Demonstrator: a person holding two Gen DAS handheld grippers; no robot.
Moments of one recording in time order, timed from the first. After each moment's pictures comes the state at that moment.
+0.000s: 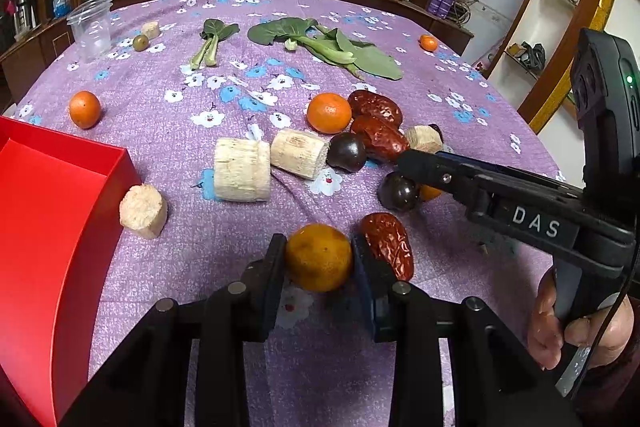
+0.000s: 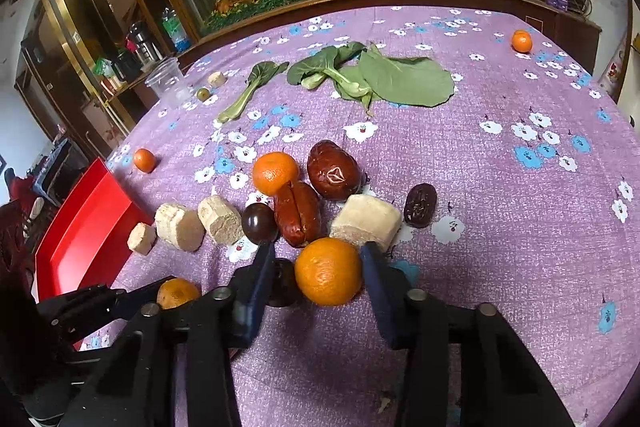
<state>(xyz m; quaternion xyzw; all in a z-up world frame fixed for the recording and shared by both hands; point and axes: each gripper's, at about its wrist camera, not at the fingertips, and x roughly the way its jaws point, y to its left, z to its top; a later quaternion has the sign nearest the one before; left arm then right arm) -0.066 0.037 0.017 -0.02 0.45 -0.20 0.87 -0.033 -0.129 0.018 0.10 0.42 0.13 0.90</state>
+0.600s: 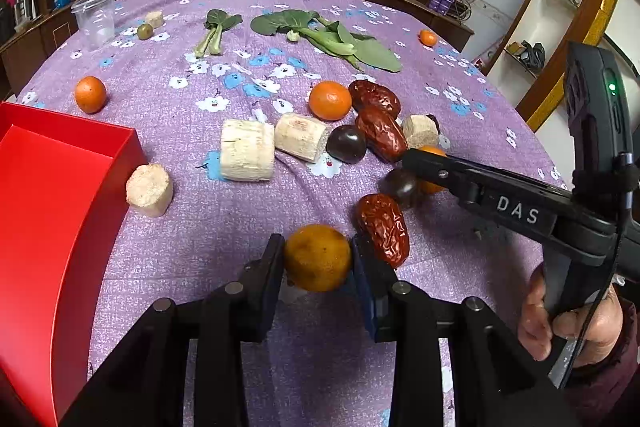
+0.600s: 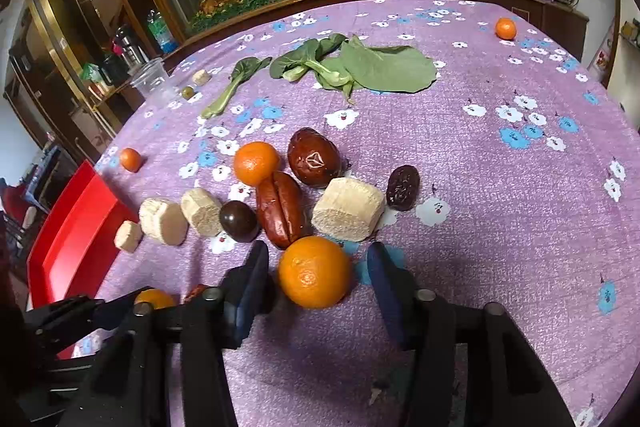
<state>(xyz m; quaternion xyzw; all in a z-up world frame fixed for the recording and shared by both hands) -0.073 0.042 0.017 -0.03 0.46 -0.20 0.87 -0.035 -0.134 0.011 0.11 0.43 0.11 0.89</state>
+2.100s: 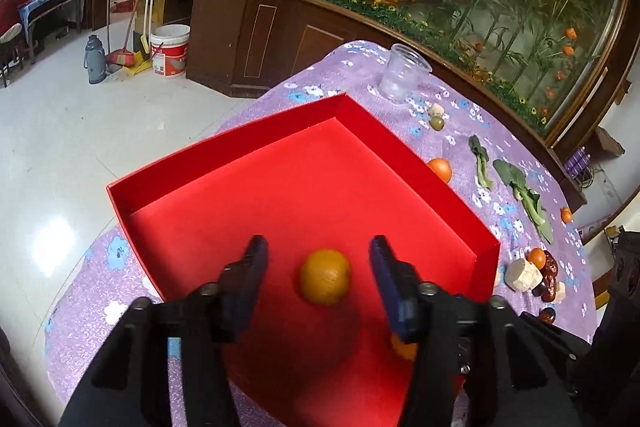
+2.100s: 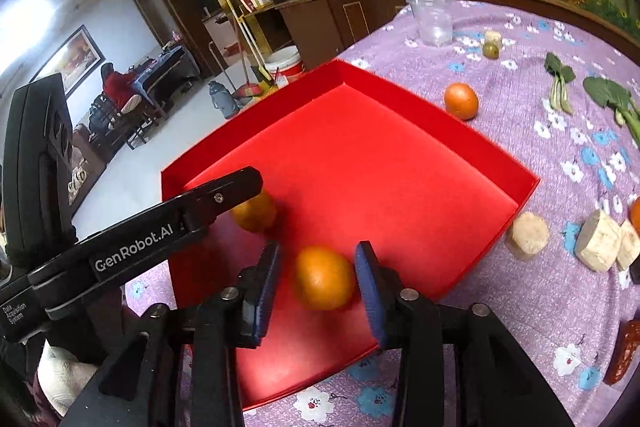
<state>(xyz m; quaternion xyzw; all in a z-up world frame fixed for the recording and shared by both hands) -0.120 0.296 0.050 -0.21 0.37 0.08 0.90 -0.072 0.140 0.036 0.01 0.43 0.36 0.83</state>
